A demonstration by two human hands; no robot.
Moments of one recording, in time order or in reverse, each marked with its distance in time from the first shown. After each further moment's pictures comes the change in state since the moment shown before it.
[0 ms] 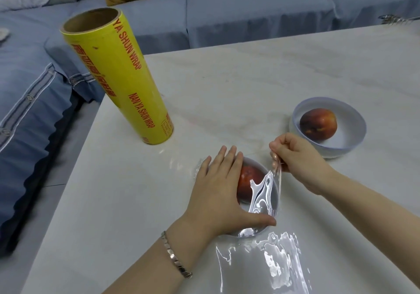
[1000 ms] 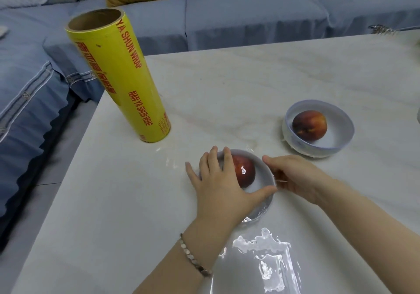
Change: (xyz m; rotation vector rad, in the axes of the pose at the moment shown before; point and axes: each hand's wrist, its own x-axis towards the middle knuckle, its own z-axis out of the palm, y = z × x) left_hand 0.003 0.031 0.003 -0.098 0.095 -0.335; right_hand -0.015 0.013 -0.009 0.127 -0.188 0.343
